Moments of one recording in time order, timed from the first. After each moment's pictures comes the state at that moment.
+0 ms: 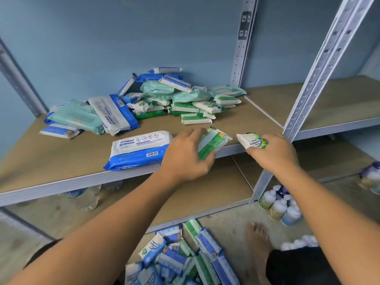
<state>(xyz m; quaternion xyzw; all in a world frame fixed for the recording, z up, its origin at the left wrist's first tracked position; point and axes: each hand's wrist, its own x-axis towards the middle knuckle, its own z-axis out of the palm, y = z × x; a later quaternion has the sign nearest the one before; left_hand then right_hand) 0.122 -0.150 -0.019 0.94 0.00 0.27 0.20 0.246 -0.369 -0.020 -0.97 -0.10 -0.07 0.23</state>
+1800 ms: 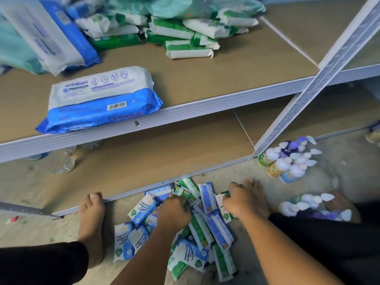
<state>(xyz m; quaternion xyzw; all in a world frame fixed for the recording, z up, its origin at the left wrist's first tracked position) 0.052 -0.180 -0.339 0.93 0.20 -0.17 0.27 0.163 -0.359 -0.252 -0.95 -0.07 0.30 0.08</state>
